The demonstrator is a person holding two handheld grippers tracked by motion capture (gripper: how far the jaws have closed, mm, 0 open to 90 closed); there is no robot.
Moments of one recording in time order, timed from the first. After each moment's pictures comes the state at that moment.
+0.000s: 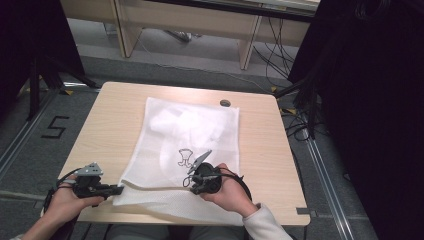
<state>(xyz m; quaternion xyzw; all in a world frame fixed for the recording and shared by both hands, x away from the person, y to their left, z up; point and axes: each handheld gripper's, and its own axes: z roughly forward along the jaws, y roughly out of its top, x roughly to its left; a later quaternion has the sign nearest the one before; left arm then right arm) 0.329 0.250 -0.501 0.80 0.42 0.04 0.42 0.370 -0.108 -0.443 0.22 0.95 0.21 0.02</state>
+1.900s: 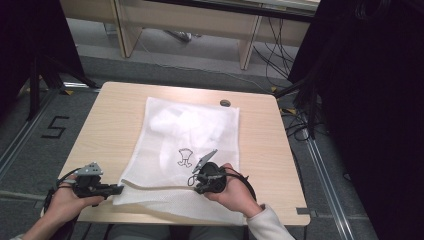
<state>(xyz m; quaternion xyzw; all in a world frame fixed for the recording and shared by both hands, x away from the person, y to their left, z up) 0.330 0.250 -0.500 0.80 0.42 0.04 0.42 0.370 -0.120 -0.439 0.23 0.95 0.21 0.01</state>
